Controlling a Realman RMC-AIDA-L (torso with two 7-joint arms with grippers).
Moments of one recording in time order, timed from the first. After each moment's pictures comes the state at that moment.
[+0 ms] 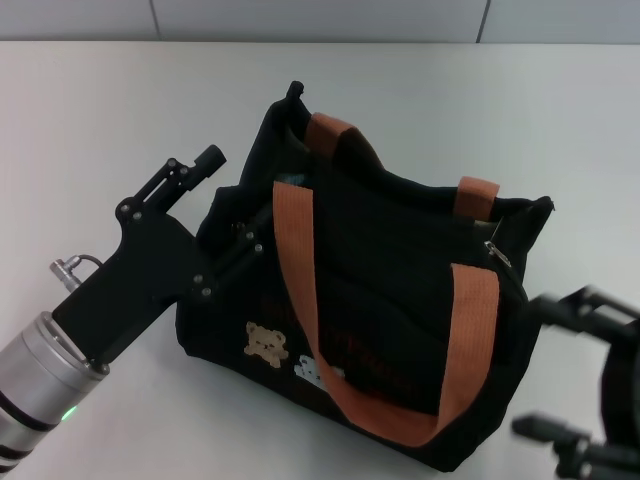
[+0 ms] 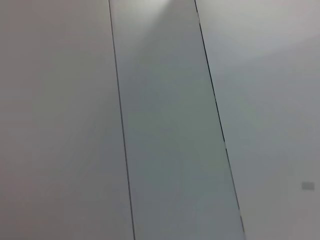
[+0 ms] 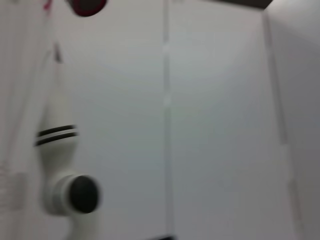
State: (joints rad) left arm -0.40 -2.08 0.77 -0.14 1.31 1.81 -0.13; right arm 0.32 2.08 -0.49 -0.25 -1.99 -2.18 0.56
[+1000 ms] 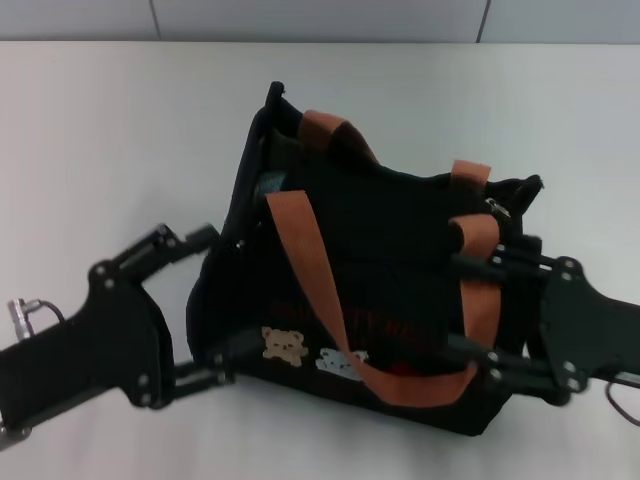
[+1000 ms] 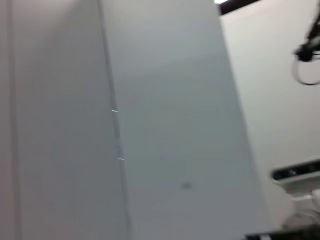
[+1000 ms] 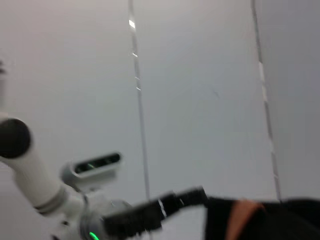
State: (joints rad) left arm -0.25 -2.06 0.86 0.25 1.47 1.93 -0.42; right arm 0.44 2.08 -0.45 -0.30 -2.07 -1.94 0.73
